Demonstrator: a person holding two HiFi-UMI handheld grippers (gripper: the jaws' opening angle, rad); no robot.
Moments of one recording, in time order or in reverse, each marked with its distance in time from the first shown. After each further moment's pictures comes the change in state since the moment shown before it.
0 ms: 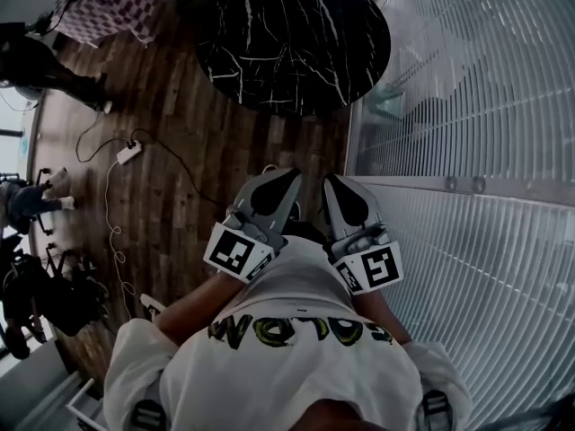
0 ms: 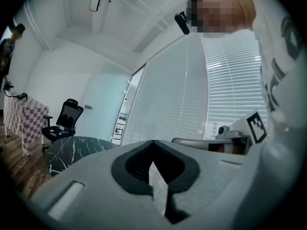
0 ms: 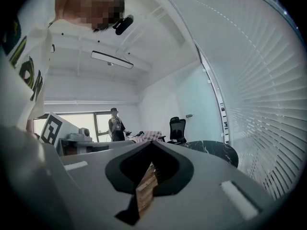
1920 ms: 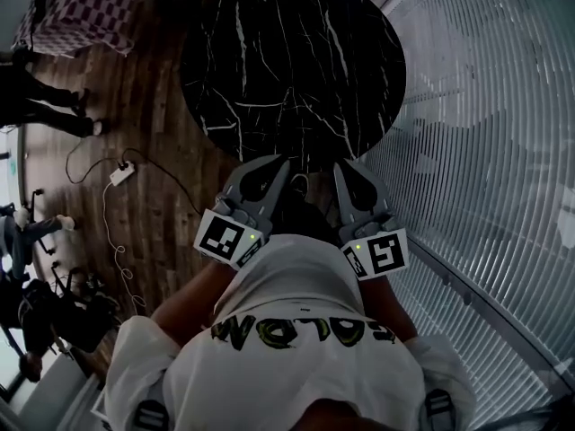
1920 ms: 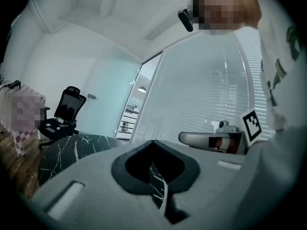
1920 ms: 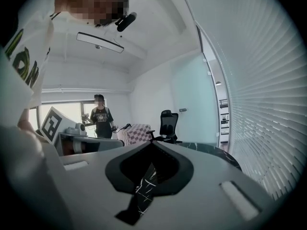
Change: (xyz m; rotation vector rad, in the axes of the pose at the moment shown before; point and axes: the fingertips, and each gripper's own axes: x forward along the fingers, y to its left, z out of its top) left arm 0.168 0.246 0.027 -0.075 0.108 -0.002; right arm 0.254 -0.153 0.020 -0.050 0.114 -0.074
